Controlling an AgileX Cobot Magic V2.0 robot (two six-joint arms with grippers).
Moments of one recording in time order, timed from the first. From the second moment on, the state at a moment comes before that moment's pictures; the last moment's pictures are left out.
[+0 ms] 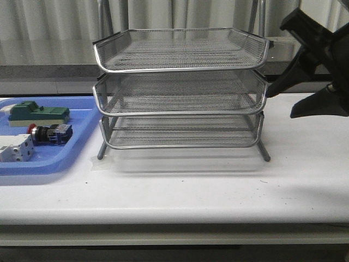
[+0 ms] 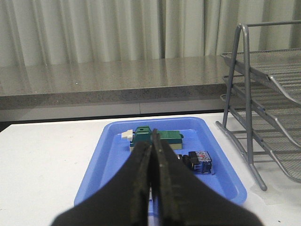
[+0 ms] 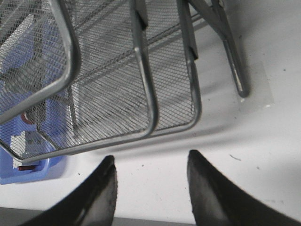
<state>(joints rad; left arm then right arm) -0.02 0.00 0.00 0.00 0.03 0.03 0.12 1.42 -0.71 1.35 0.36 -0.65</state>
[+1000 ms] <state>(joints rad) -0.02 0.00 0.00 0.00 0.03 0.03 0.12 1.69 -0.90 1.40 0.46 -0.75</state>
